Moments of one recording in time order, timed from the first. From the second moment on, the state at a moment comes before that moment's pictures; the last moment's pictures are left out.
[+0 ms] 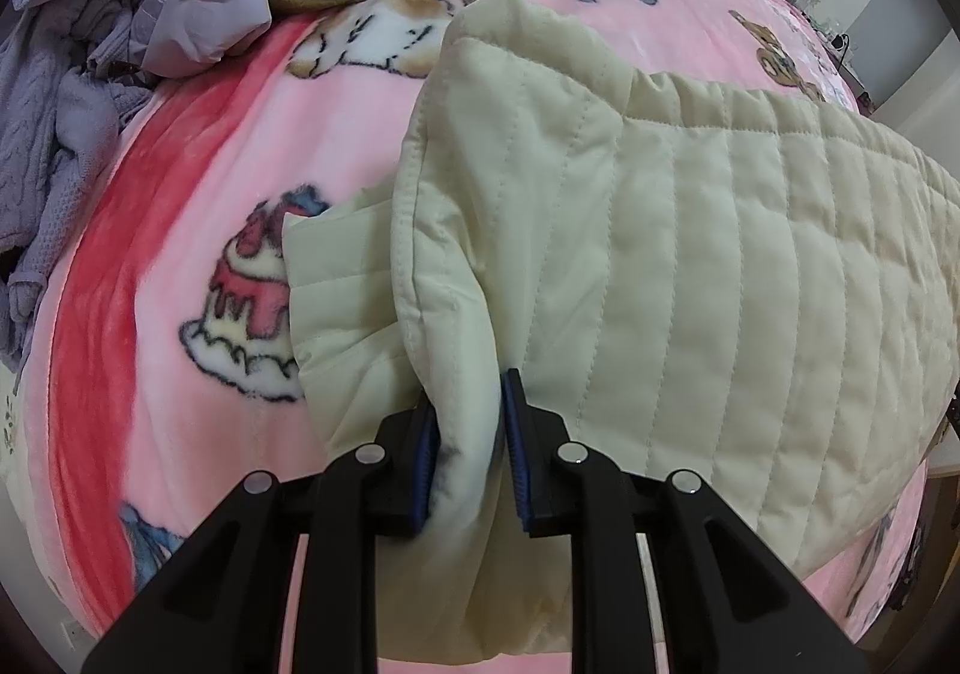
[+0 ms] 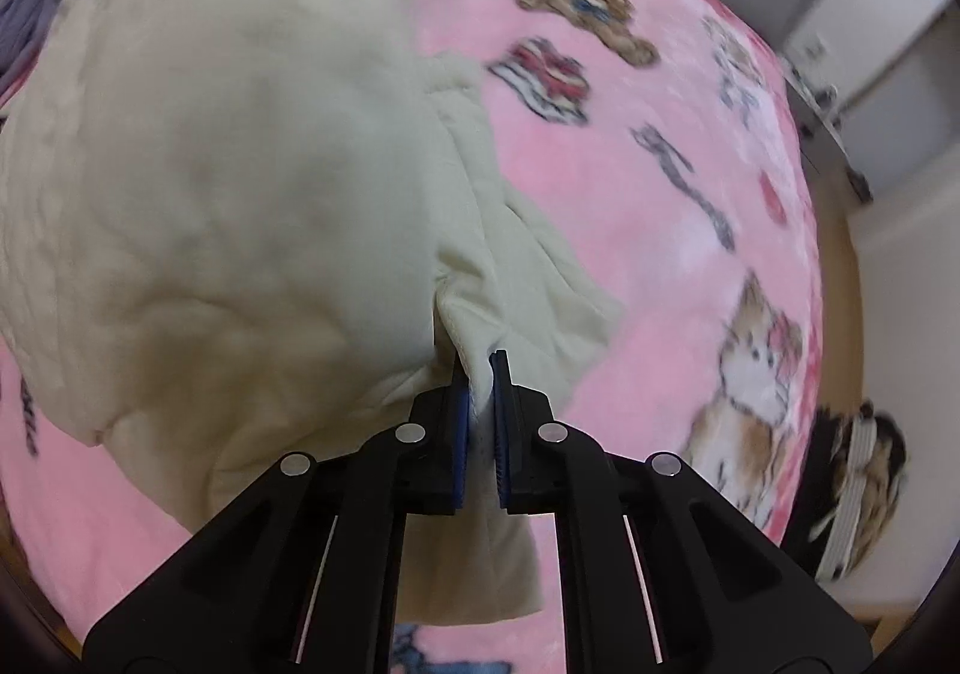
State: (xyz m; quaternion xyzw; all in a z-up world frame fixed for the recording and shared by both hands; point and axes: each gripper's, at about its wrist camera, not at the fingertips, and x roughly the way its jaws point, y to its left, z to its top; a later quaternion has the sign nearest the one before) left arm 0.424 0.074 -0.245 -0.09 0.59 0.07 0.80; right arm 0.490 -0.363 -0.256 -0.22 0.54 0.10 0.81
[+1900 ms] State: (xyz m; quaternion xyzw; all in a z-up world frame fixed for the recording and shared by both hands) left arm 0.430 0.068 -0.245 -0.06 0.61 0.07 0.79; right arm 0.576 -0.426 -0.235 0.02 0.54 0.12 0.83
